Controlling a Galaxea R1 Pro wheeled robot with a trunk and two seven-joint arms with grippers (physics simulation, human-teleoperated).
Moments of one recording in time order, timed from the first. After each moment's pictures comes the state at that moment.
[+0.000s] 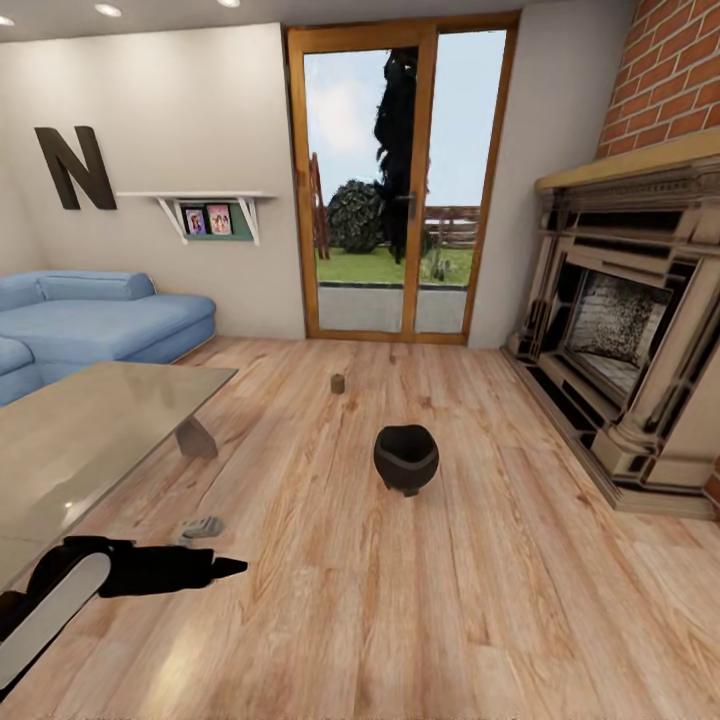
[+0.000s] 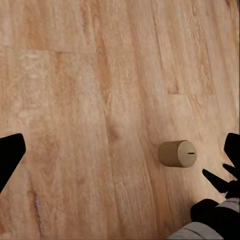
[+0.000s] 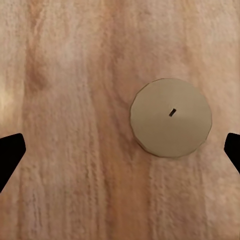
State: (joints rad) left arm -0.37 0.57 -0.32 -1.48 1.01 0.99 -0.08; right arm -0.17 0.09 0.26 -0.40 -0.38 -0.17 -0.15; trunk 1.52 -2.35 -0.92
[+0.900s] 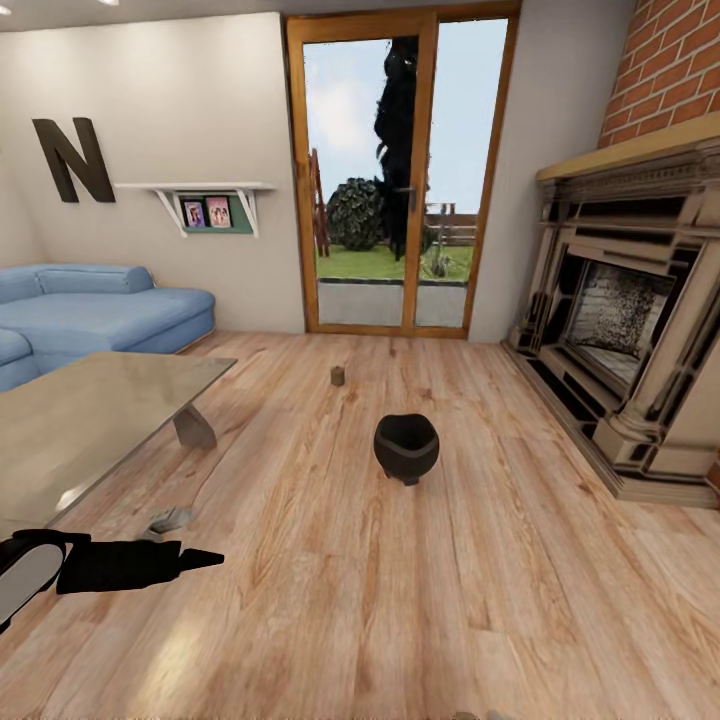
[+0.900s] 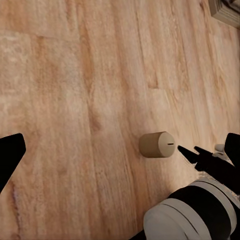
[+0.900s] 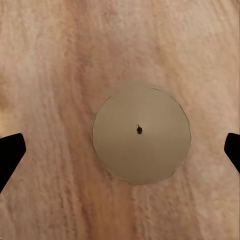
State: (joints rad) left arm -0.37 0.72 -0.32 -1.48 1.21 0.99 -0.18; right arm -0.22 0.07 0.15 -0.40 -0.39 -0.13 -0.16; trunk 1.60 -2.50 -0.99
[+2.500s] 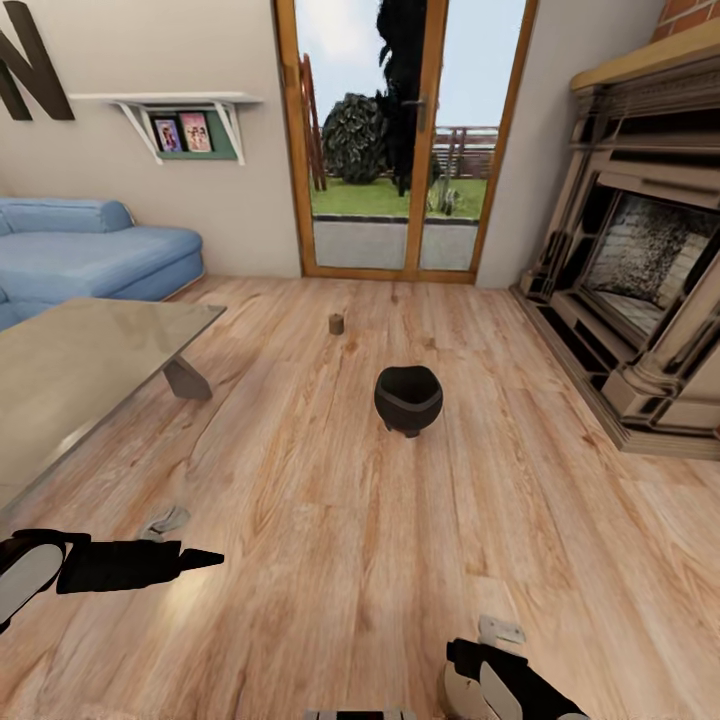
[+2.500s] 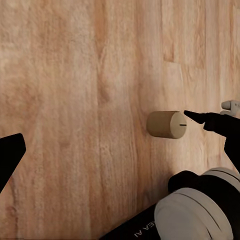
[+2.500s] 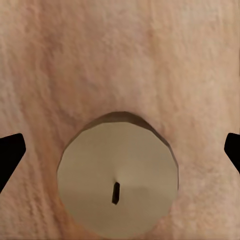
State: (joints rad) left arm -0.37 0.72 -0.32 -1.48 1.21 0.99 -0.18; right arm -0.51 0.02 0.15 -0.30 -0.38 0.16 -0.17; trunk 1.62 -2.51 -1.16
